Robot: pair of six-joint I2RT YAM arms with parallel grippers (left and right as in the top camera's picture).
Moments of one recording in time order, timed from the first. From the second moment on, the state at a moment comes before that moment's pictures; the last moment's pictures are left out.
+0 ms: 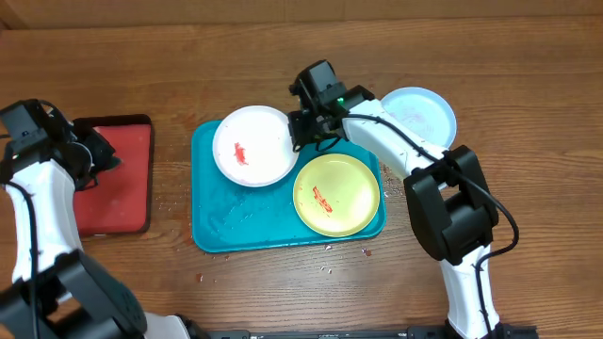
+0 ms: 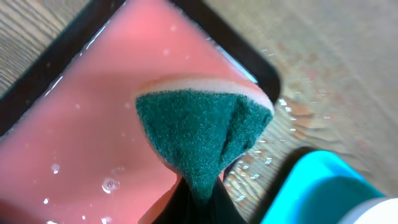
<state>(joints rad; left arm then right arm) 0.54 1.63 1.25 -0.68 0.19 -0.28 0.55 2.23 1.74 -0.63 -0.29 0.31</state>
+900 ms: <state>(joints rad) 0.21 1.56 1.25 -0.79 0.36 -0.23 0.73 2.23 1.71 -0.70 -0.11 0.43</state>
